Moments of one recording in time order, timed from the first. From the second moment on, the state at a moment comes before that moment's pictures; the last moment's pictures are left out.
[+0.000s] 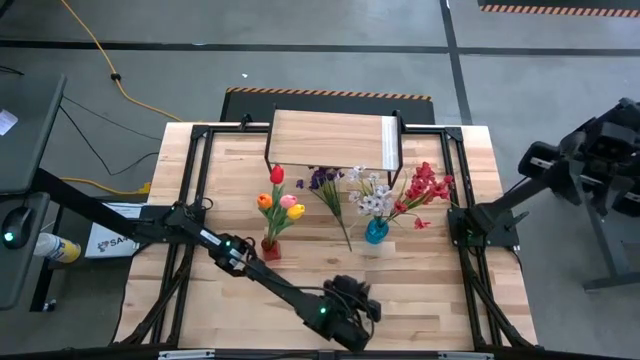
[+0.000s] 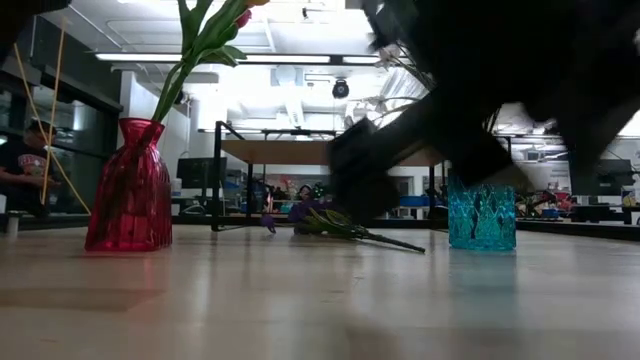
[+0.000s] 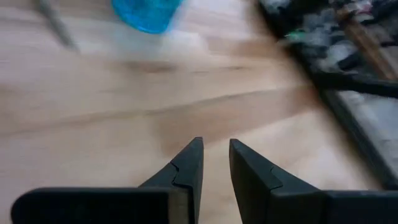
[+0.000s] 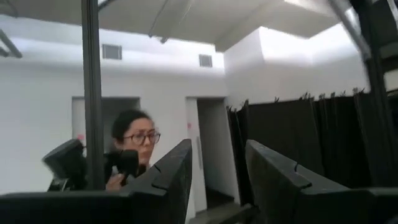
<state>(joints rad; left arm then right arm) -0.55 2.65 2.35 -0.71 -0.99 -1.63 0.46 0.60 1.32 -0.17 -0.52 0.39</state>
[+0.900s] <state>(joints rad) -0.39 2.67 2.35 -0.84 -0.91 -1.47 0.46 0.60 1.32 -0.30 -0.53 0.39</state>
